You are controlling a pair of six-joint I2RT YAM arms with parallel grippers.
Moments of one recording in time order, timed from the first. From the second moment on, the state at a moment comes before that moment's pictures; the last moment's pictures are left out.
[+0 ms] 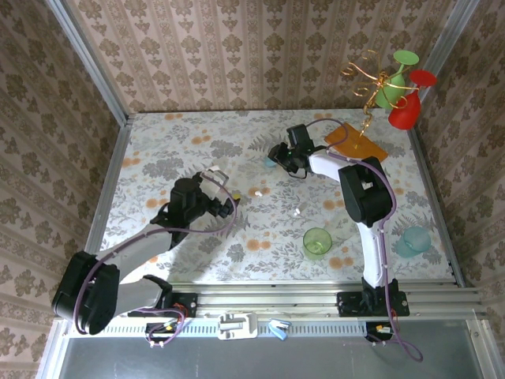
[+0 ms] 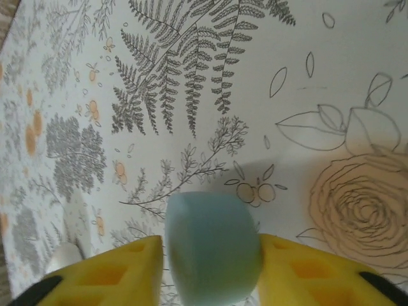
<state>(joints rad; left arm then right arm) -0.51 1.18 0.50 0.27 0.13 0.19 0.34 2.19 1.51 -0.14 -0.22 0.89</state>
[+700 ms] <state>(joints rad) -0.40 0.99 0.57 -0.52 -0.27 -0.39 0.43 1.84 1.29 -0.19 -0.04 0.67</state>
